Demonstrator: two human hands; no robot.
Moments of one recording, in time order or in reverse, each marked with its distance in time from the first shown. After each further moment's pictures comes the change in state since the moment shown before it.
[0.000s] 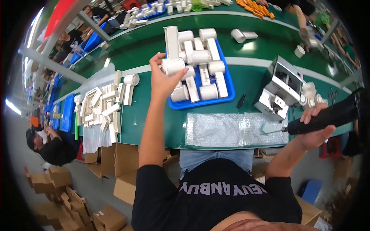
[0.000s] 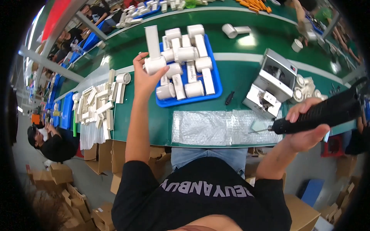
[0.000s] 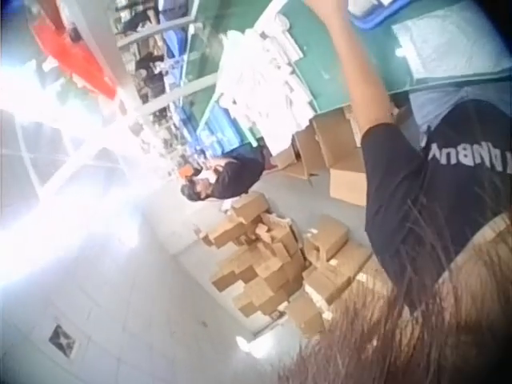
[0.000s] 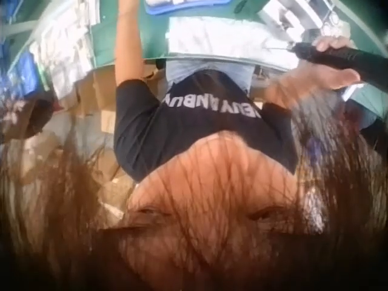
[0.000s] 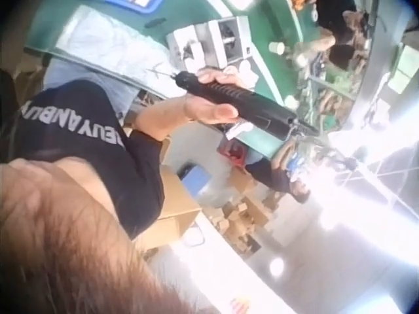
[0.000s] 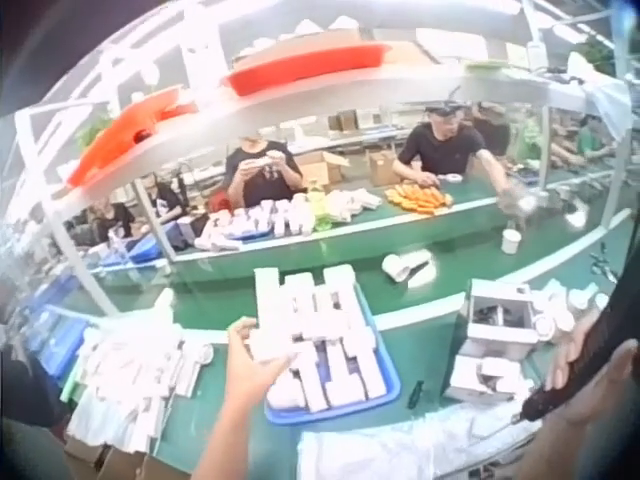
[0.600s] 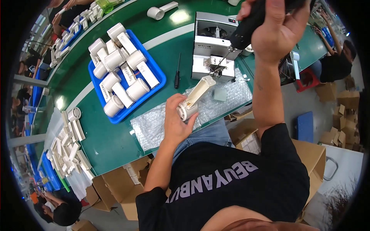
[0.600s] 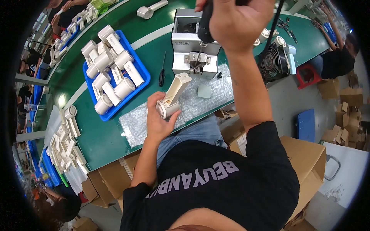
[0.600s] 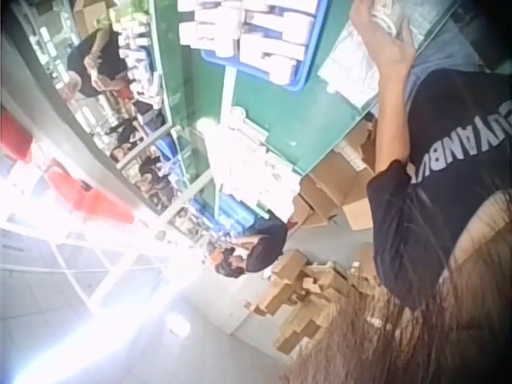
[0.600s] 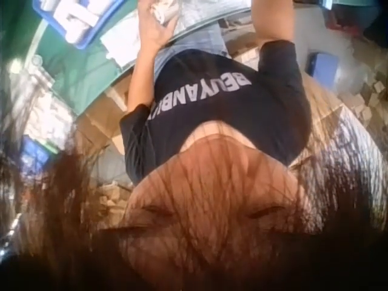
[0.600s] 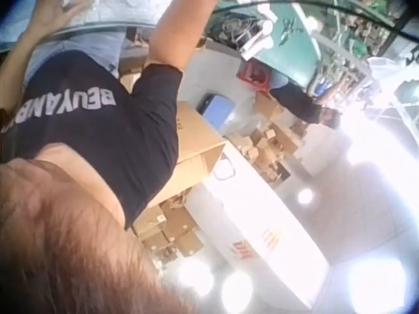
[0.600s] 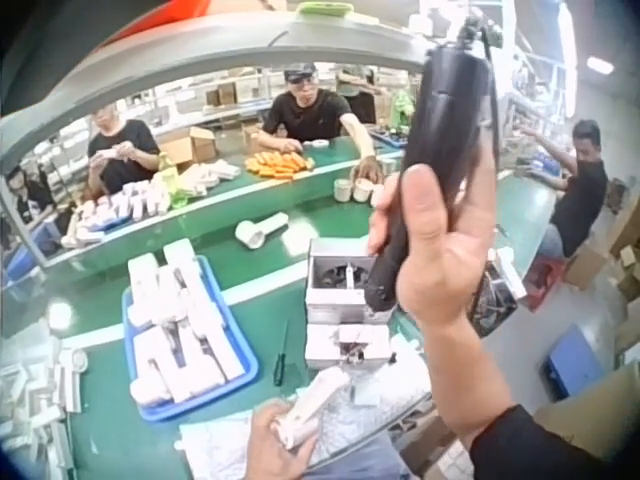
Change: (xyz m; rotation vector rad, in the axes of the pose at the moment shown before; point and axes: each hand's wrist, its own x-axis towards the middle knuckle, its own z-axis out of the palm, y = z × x) left_hand -0.181 0.016 0.123 -0.131 -0.480 0.273; right_hand 0.087 0.027 0.059 0.220 0.082 -0.442
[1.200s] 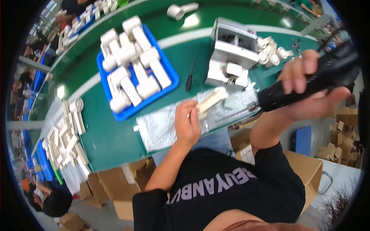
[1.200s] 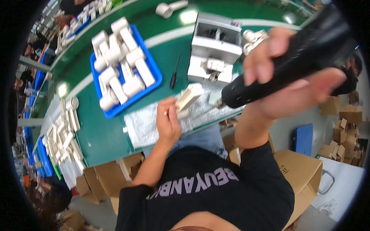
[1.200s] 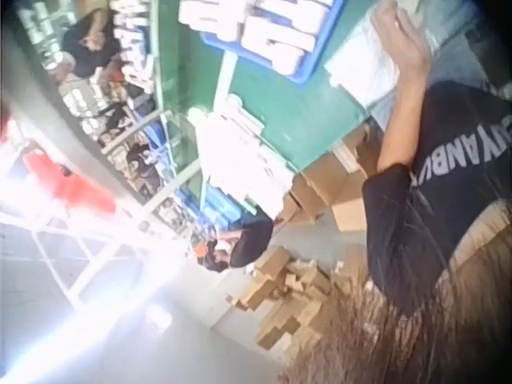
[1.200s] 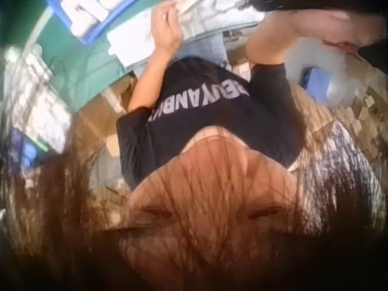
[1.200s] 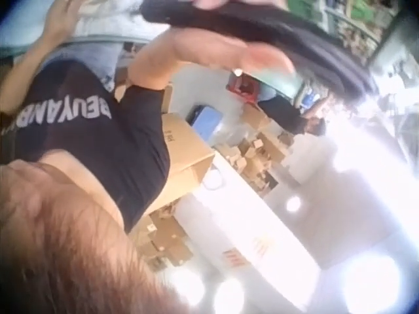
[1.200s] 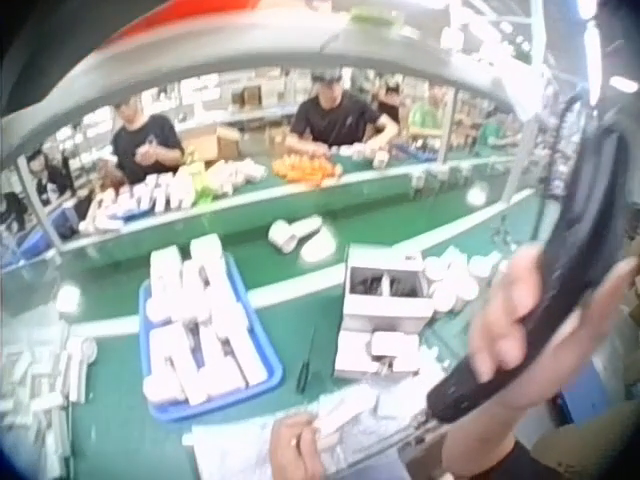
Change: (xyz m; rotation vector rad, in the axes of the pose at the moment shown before) left_hand -0.003 0.003 0.017 -0.011 0.252 0.000; right_hand -0.026 -0.083 -0.031 0.210 -0.272 0.579
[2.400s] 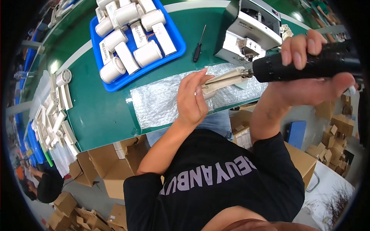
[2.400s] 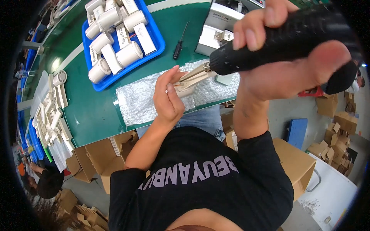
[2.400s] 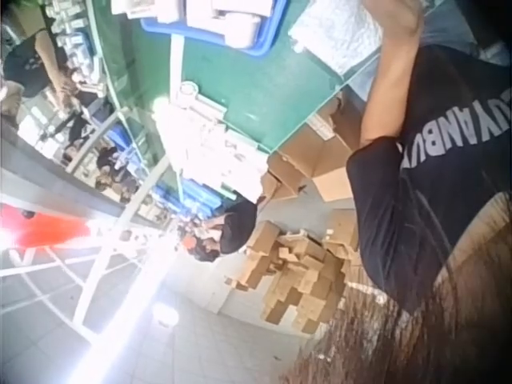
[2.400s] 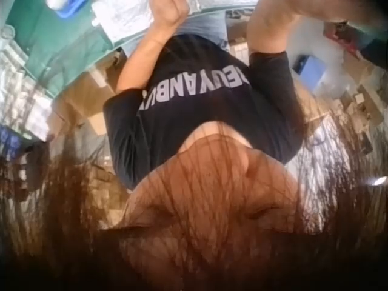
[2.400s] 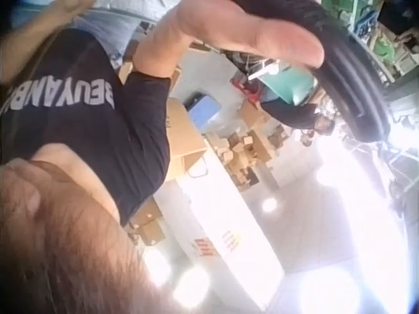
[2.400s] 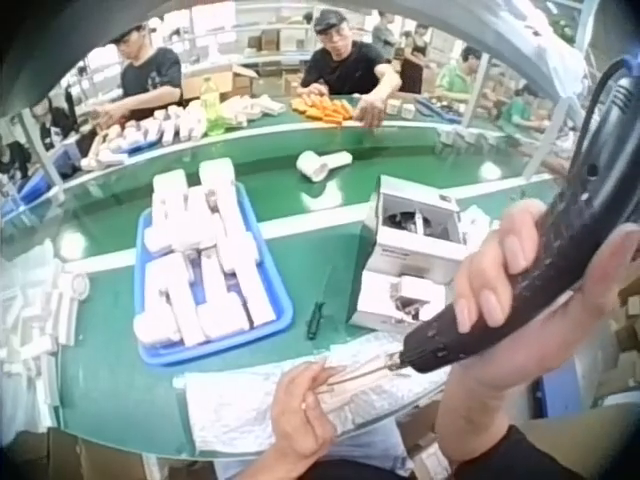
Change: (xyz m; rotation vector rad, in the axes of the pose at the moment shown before) left_hand 0.003 0.001 0.000 -0.035 0.038 0.041; right_hand 0.003 0.061 -0.012 0.038 -0.071 -0.082
